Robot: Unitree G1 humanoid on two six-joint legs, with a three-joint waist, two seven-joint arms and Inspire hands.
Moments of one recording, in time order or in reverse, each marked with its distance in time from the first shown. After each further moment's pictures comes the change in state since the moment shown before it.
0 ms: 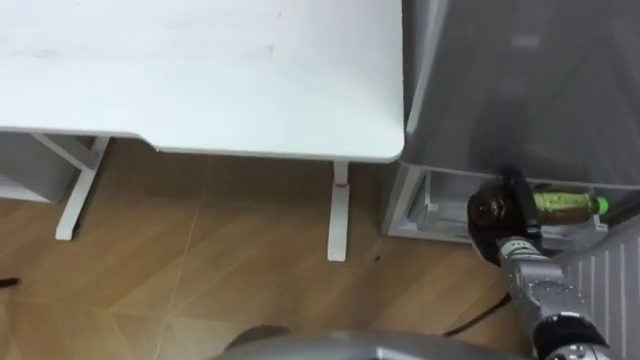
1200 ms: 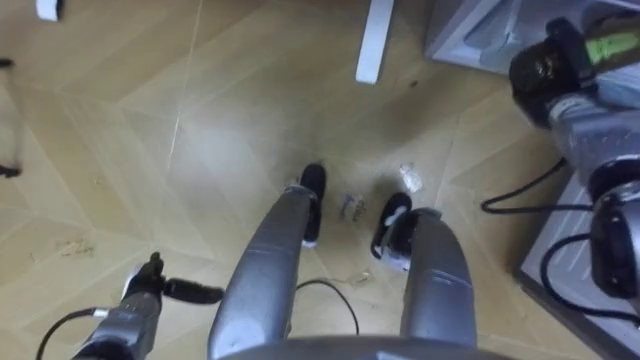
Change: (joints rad) left arm -0.302 0.130 -0.287 0.107 -0.043 -0.108 0.072; right arm -0.598 -0.255 0.116 0.256 -0.086 0.060 0.042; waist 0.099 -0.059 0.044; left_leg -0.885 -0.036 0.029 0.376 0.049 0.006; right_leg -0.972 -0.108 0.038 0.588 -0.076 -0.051
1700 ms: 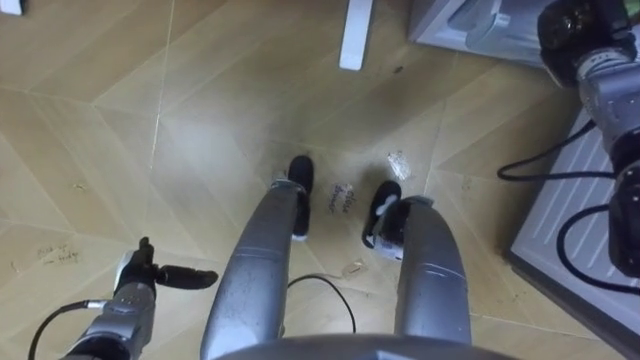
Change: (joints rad) left arm 0.002 0.013 -0.007 -0.030 -0.057 -0.021 0.030; right arm -0.048 -0.018 0.002 -0.041 -0.034 -0.009 -0.088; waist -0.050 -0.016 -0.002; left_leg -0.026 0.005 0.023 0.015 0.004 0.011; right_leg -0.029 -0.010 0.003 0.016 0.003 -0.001
